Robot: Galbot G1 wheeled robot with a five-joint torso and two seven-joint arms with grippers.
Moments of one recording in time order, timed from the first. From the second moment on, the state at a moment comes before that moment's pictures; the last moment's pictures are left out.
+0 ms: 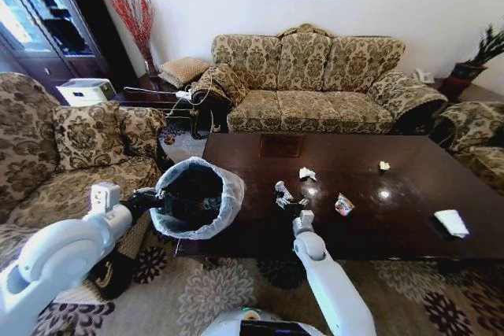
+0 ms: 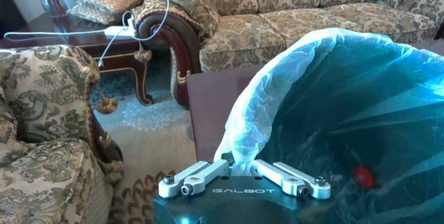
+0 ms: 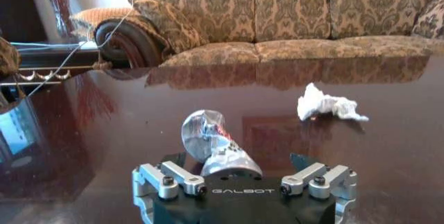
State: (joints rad) left arm 1.74 -0.56 -1.06 -2.43 -1.22 0.62 -0.37; right arm -1.05 1.38 0.25 1.44 0.27 -0.04 0.15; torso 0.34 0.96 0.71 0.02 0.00
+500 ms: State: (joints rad) left arm 1.74 -0.58 -1.05 -2.41 -1.20 0.60 -0.35; right arm -1.07 1.39 0.24 1.43 0.26 -0.03 0.15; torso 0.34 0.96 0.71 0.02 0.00
